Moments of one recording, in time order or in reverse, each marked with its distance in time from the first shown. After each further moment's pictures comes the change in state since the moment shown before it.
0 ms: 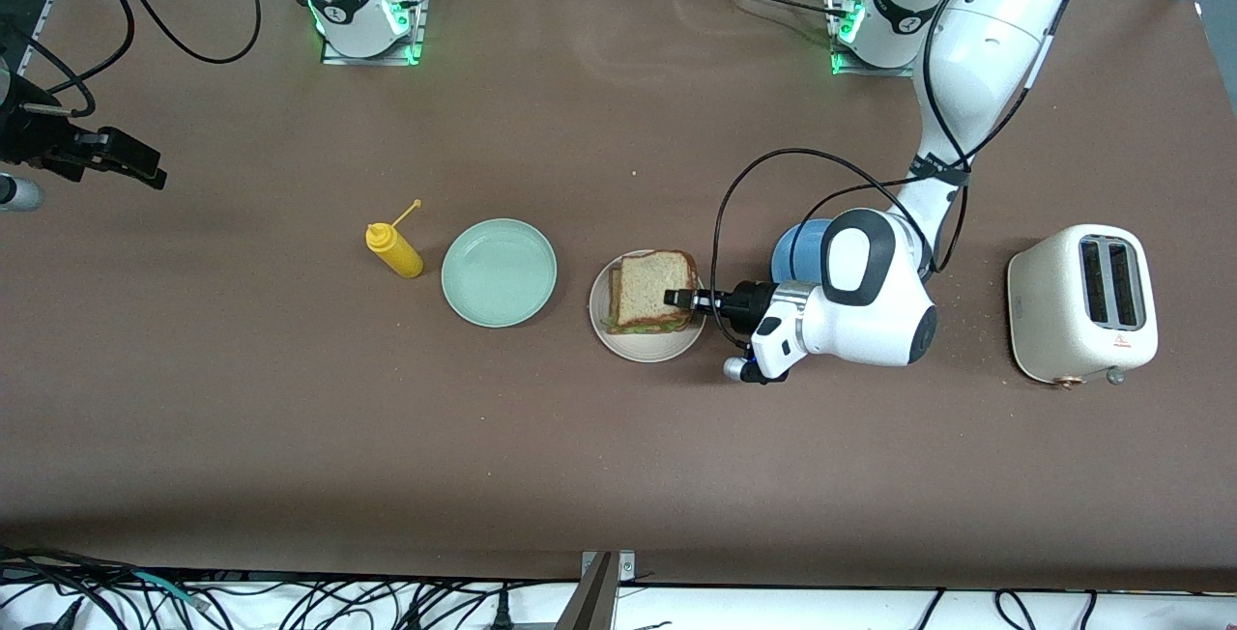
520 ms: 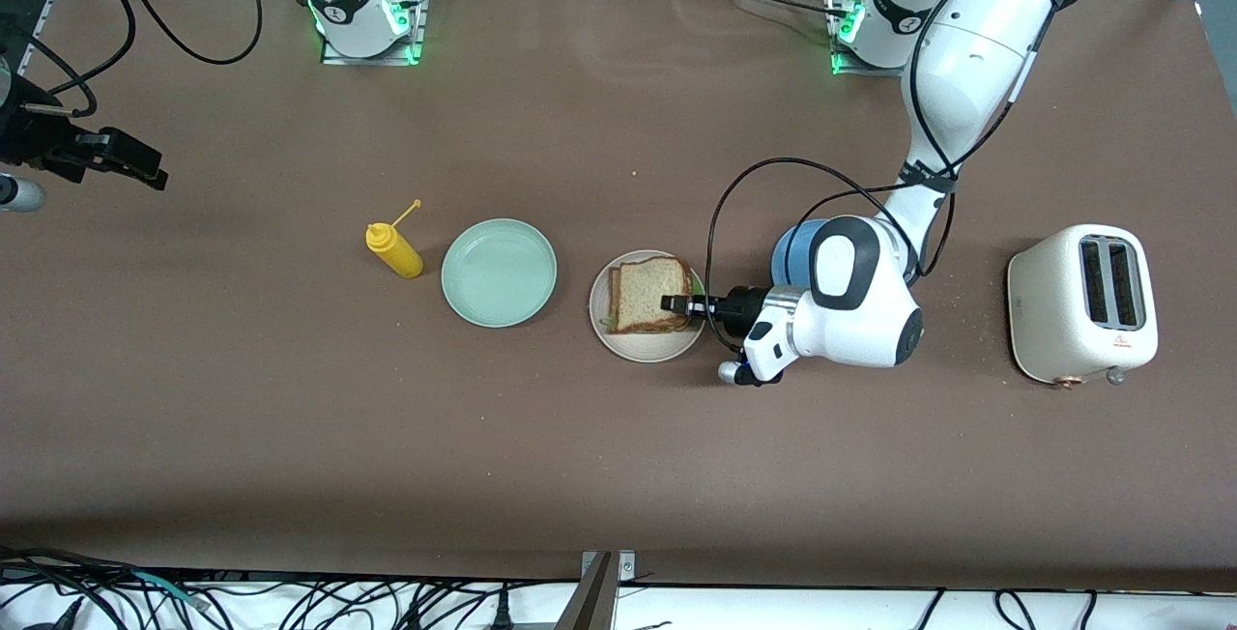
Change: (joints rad) left arm -0.014 0.036 0.000 0.001 0.000 0.039 0.000; right arm 0.000 0.001 0.004 0.004 0.001 -0.001 0.000
